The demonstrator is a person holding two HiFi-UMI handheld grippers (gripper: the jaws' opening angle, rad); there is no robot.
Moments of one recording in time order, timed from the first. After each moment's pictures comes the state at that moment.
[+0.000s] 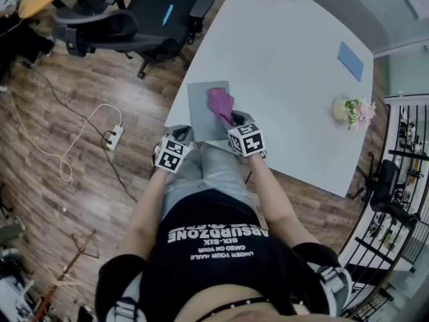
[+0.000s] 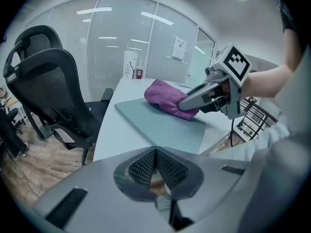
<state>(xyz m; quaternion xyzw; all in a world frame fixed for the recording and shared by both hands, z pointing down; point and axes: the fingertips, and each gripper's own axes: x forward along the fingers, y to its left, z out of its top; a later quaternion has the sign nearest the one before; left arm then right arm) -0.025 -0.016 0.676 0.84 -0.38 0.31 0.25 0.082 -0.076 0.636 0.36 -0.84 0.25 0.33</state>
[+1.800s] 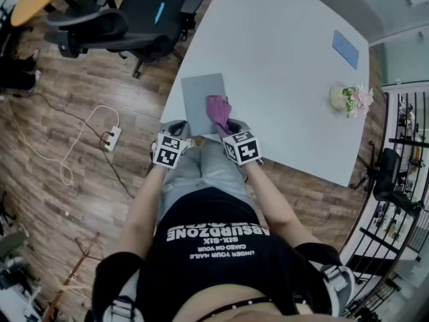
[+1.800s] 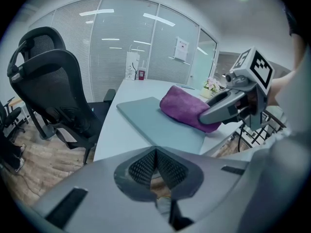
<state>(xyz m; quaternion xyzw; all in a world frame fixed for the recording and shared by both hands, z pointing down) -0.024 -0.016 0.676 0.83 -0.40 0.30 0.25 0.087 -0.019 0.639 0.37 -0.81 0.29 0.34</state>
